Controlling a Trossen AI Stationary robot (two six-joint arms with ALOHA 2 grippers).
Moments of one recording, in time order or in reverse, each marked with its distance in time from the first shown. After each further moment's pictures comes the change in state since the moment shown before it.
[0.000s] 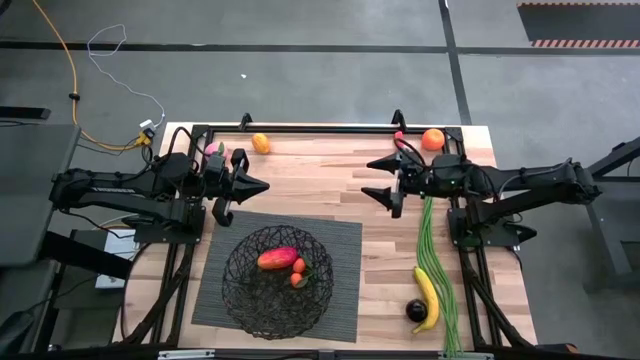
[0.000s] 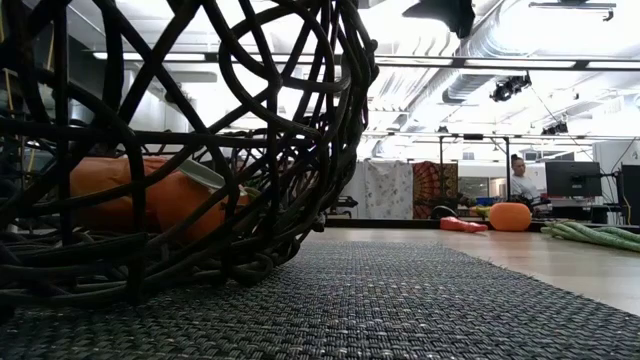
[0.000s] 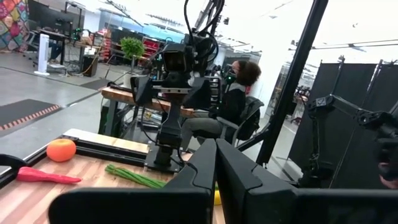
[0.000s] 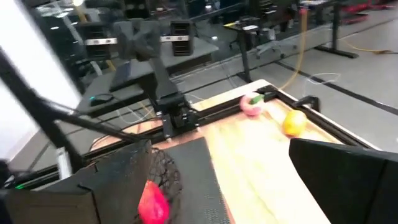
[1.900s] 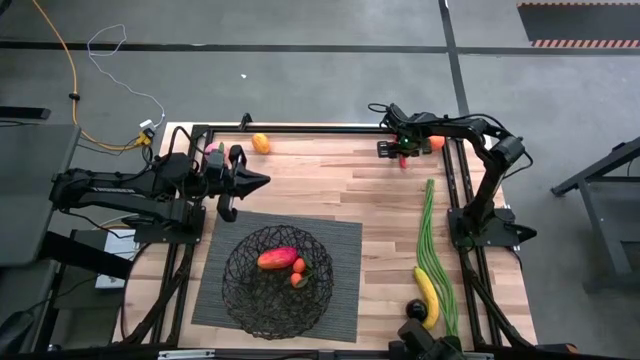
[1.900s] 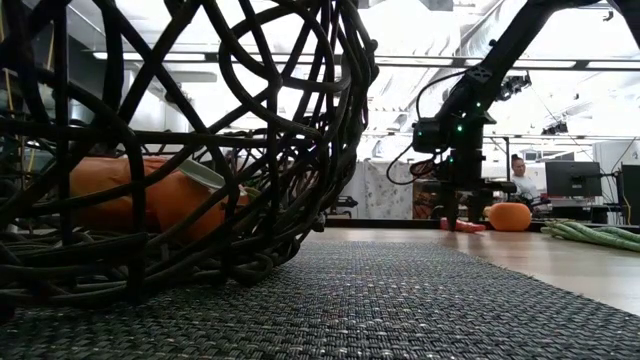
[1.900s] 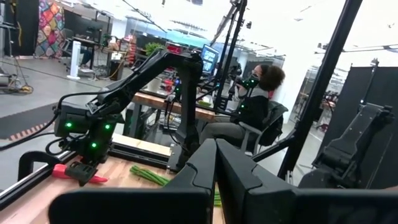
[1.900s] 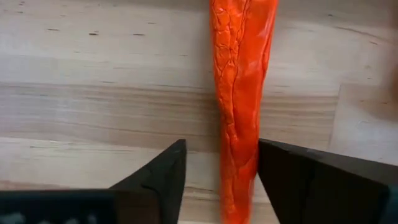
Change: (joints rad) left arm 0.000 0.000 0.000 -0.007 -0.105 0.018; right arm -0.898 0.826 0.196 -0.621 -0.147 0.297
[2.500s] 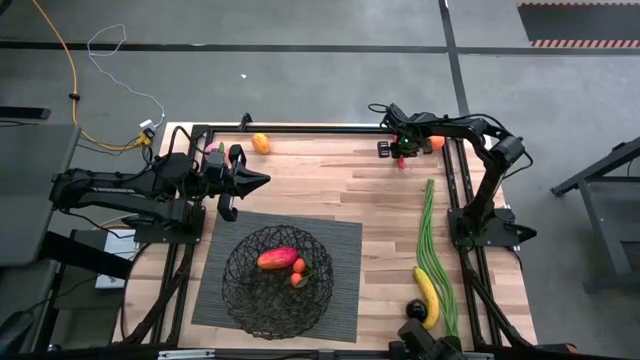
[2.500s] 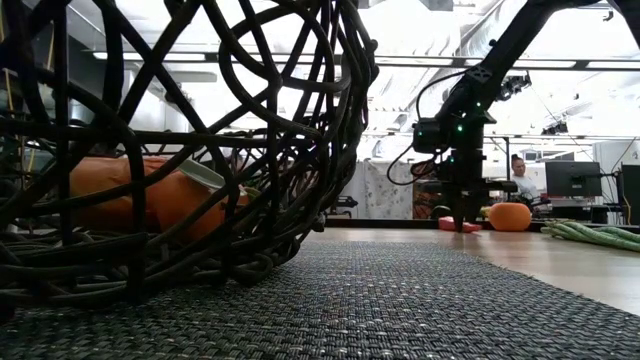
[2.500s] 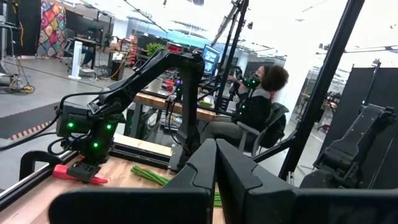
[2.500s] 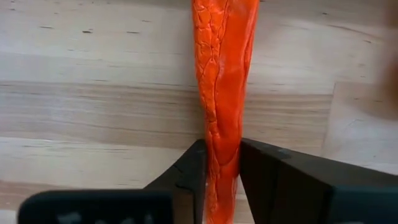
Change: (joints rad) left arm 0.000 0.000 0.000 0.000 -0.003 -0.002; right arm 0.000 0.000 0.000 -0.008 0.006 0.000
